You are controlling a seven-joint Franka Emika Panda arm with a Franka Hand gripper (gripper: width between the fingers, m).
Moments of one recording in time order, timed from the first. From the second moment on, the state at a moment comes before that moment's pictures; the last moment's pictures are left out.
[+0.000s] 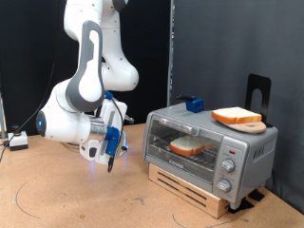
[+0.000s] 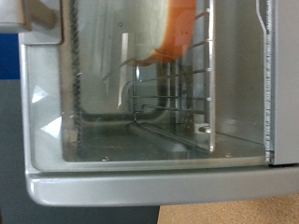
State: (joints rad) arm -0.63 0.08 0.07 -2.54 0.74 1.52 -0.47
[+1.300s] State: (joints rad) arm -0.59 0.30 0.18 -2.25 1.07 1.57 -0.37
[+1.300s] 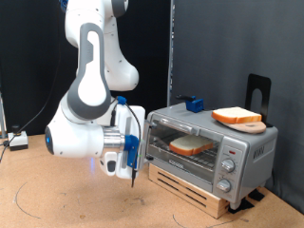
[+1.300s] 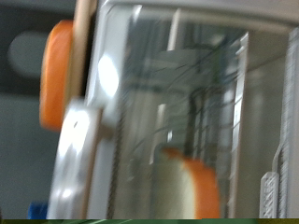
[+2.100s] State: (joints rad) arm -0.54 0.44 0.20 -2.09 1.11 1.60 -0.26
